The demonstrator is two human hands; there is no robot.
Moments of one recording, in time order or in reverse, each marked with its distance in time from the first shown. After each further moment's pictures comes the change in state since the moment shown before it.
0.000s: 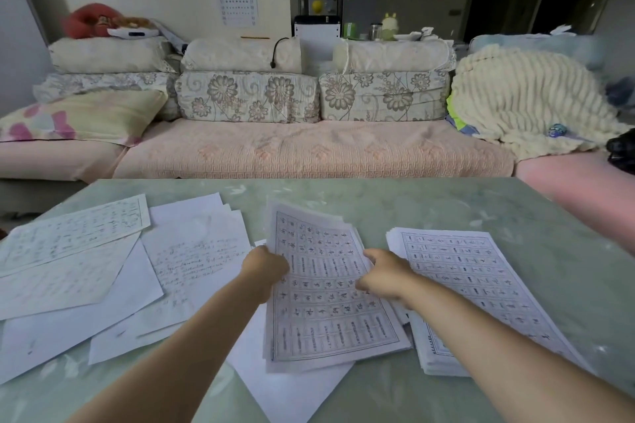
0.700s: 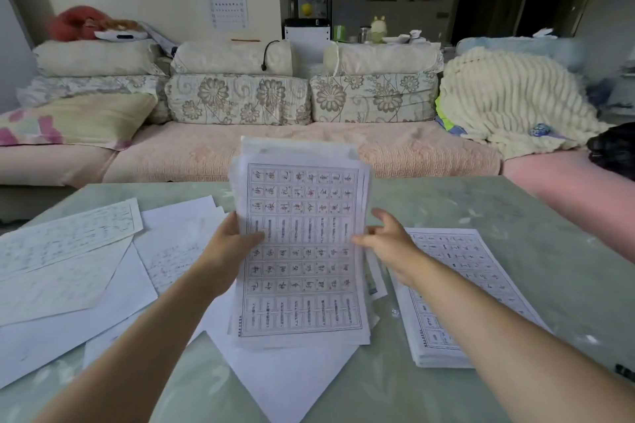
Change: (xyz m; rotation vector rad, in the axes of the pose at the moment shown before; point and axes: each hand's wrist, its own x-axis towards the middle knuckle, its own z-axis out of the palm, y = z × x) left_hand -0.019 0.006 -0.059 -0.576 -0.282 0.388; right_hand -0.006 -0.014 -0.034 0.573 0.097 -0.216
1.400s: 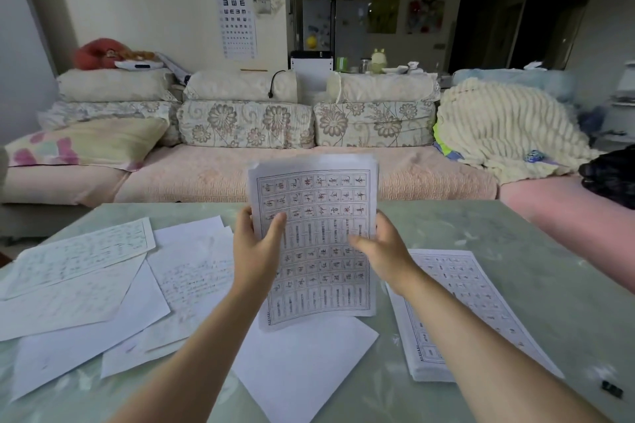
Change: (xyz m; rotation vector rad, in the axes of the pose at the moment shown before) left_hand -0.035 0.032 0.052 0.025 0.366 0.467; right_hand -0.035 -0.040 0.008 0.009 0.022 -0.360
